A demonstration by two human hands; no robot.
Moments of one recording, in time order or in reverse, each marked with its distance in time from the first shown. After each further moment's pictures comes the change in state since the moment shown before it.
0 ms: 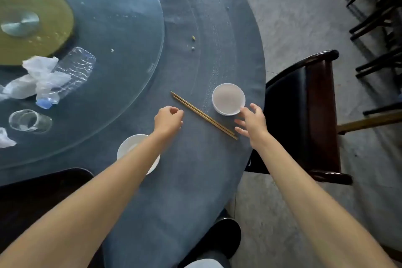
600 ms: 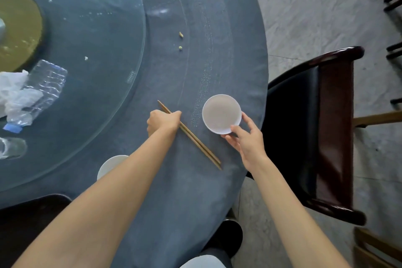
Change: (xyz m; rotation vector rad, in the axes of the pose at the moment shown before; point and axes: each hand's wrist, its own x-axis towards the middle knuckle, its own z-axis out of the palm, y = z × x) left_hand 0.069 0.047 0.056 0.234 0.310 -0.369; right_hand 0.040 0.000 -0.007 0.306 -0.122 0.137
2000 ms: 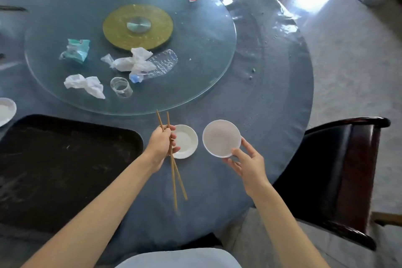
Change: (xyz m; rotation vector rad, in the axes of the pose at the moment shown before) left_hand -0.077 -0.220 -0.158 -0.920 -0.191 0.174; right_hand -0.171 0.074 0.052 -0.289 -0.319 -0.131
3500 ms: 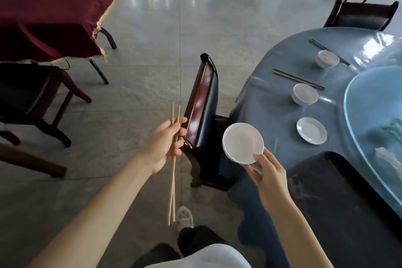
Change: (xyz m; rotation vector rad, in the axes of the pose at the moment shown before) left_hand -0.262 -0.092 -0.843 -0.640 0.485 0.245; right_hand -0.357 0.342 0.660 -0.423 -0.704 -0.009
